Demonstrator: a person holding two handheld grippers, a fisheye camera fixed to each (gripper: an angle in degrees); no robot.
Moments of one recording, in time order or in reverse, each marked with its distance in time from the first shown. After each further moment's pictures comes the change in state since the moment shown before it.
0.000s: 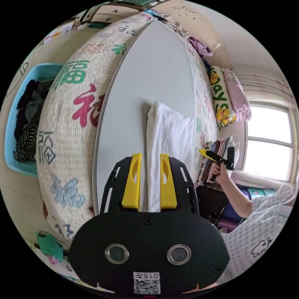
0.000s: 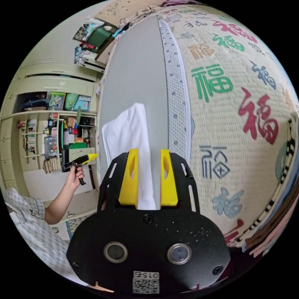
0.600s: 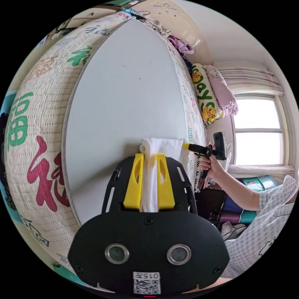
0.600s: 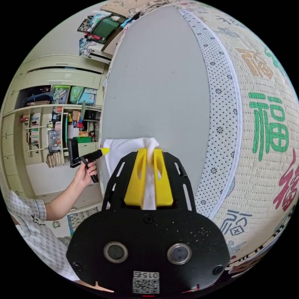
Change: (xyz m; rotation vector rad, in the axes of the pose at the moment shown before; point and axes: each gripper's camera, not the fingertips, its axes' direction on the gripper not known) left arm 0.027 -0.053 0.044 -0.005 0.112 0.159; right arm 0.136 -0.028 0.128 -0.067 0.002 -0.073
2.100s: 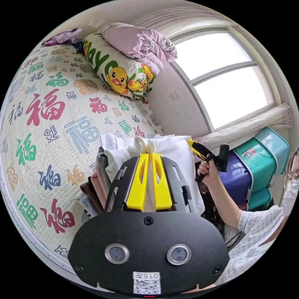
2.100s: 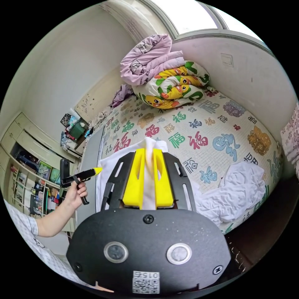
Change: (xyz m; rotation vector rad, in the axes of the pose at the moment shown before) left arm 0.676 -0.069 0.381 -0.105 0.163 0.544; right arm 0.720 0.507 -0.435 0.849 0.292 0.211
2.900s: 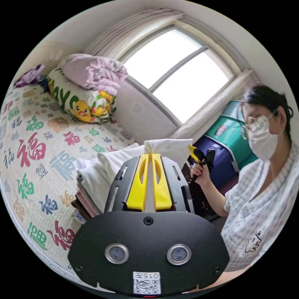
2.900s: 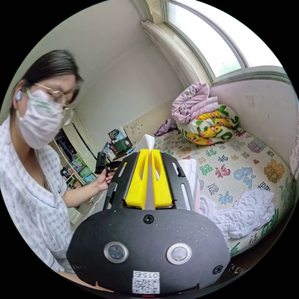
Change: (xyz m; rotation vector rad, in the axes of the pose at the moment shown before) left arm 0.131 0.010 -0.027 0.137 0.175 0.371; right arm 0.121 0.205 -0.132 0.376 -0.349 -0.248
